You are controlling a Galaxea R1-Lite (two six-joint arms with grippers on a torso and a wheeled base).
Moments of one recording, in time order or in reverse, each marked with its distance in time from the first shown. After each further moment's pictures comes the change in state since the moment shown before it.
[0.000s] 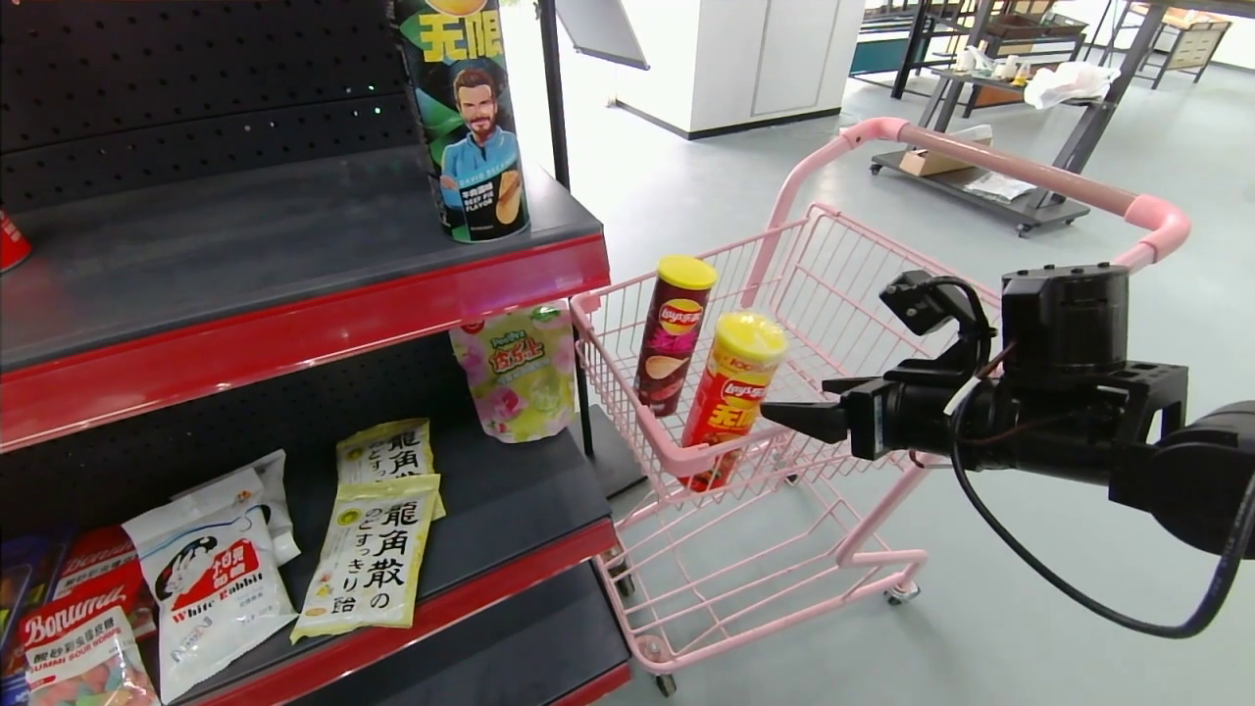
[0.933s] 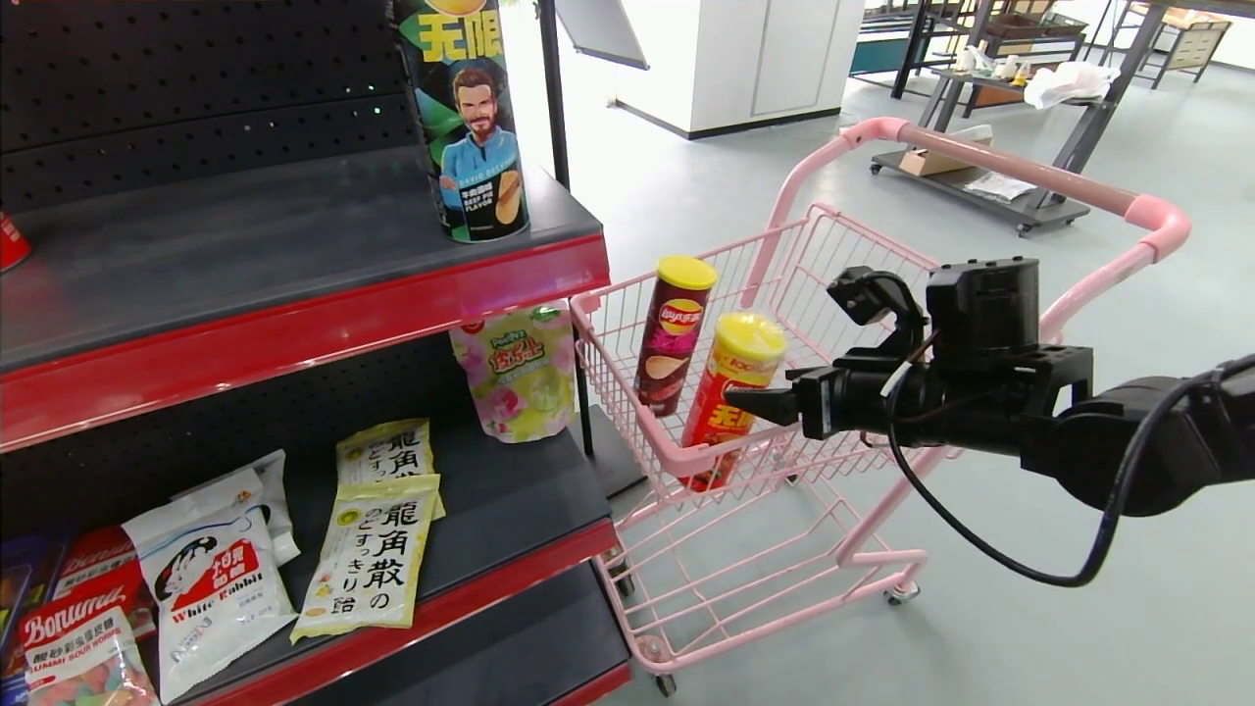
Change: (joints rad) left arm 0.000 0.000 0.000 0.000 0.000 0.001; right arm 0.027 0.136 -0.137 -0.001 -0.015 -0.002
